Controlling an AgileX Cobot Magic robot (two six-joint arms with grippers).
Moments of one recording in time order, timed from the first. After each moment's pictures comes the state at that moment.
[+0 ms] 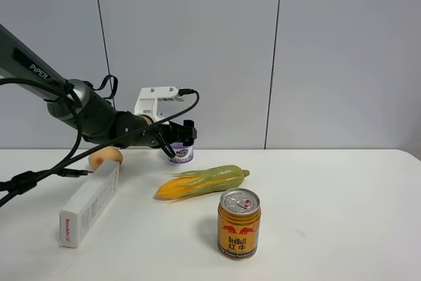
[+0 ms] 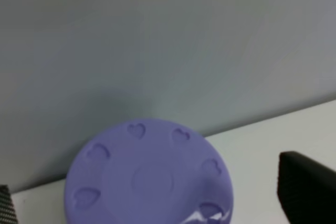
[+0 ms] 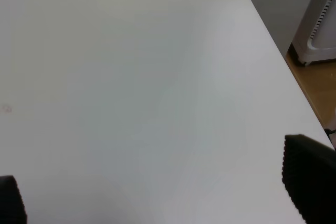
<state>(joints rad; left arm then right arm) -0.38 2.36 -1.48 -0.08 -0.43 -0.12 0.01 0.00 -0.49 -0.08 1.08 0.01</state>
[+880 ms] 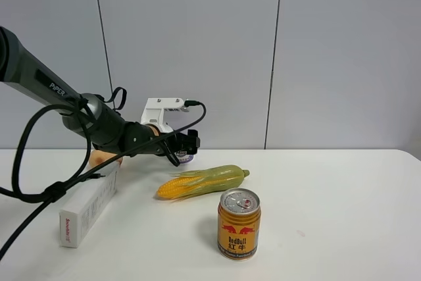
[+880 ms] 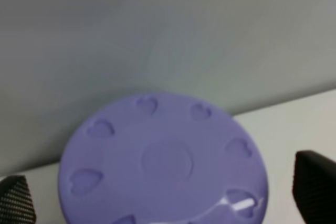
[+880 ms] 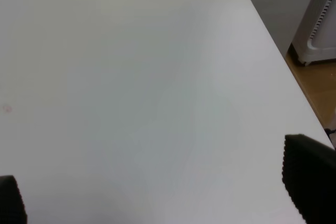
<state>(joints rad) -0.38 2.46 -1.56 -0.06 -0.42 -0.12 0.01 0.00 -0.49 -0.08 1.08 0.01</state>
